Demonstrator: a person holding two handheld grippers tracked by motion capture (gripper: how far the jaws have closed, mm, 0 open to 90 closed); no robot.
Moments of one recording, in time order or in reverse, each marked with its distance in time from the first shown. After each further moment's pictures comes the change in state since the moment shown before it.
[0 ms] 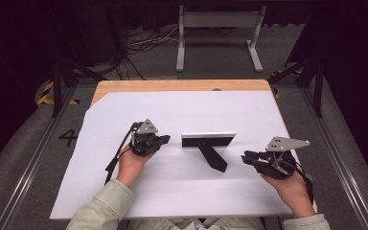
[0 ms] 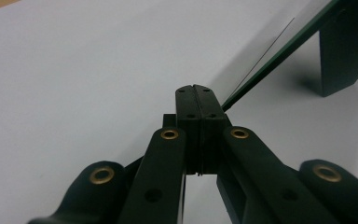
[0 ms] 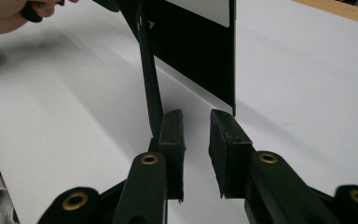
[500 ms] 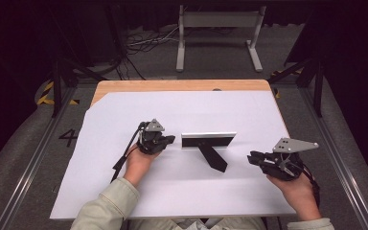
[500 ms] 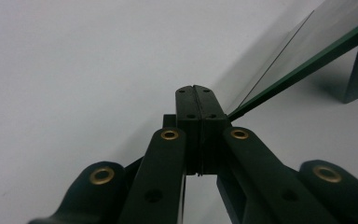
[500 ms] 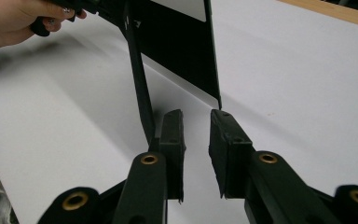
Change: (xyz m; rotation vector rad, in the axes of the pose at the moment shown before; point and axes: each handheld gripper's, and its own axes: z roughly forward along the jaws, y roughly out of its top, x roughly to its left) left arm 0.003 0.000 0.025 0.036 -0.009 -0.046; right arm -0.004 -0.006 -0.013 -0.008 -0.038 0.024
